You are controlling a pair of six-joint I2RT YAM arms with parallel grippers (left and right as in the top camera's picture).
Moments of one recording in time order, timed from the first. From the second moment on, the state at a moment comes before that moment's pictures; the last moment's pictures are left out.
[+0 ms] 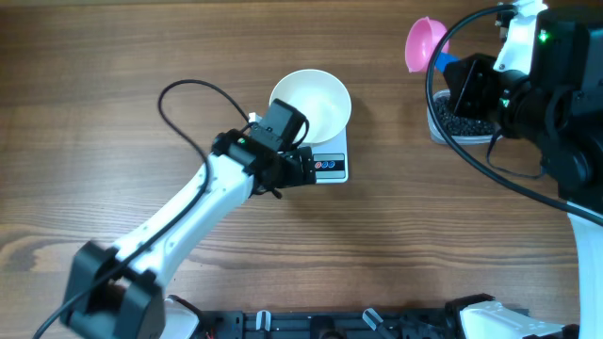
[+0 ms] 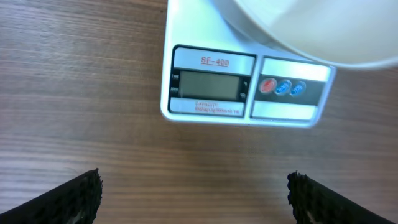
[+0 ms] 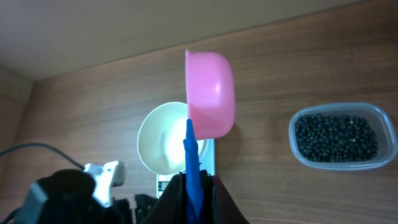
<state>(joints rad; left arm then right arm) -0.57 1.58 1.14 -0.84 -0.01 -0.69 0.22 1.37 1.92 -1.26 -0.09 0.38</state>
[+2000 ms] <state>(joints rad) -0.65 1.63 0.92 -0.39 -0.19 -0.62 0.22 1.41 1.92 -1.28 -0.01 0.31</state>
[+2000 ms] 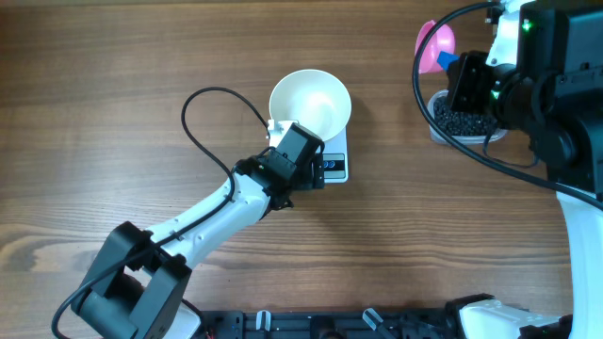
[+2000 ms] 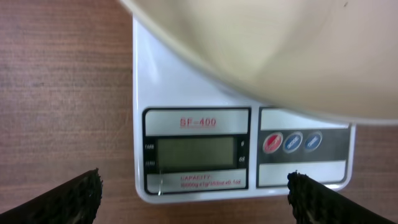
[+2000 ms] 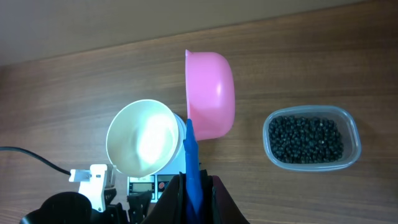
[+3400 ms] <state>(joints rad) -0.66 1.76 0.91 -0.23 -0.22 -0.61 0.22 1.41 1.92 -1.24 -0.01 0.31</state>
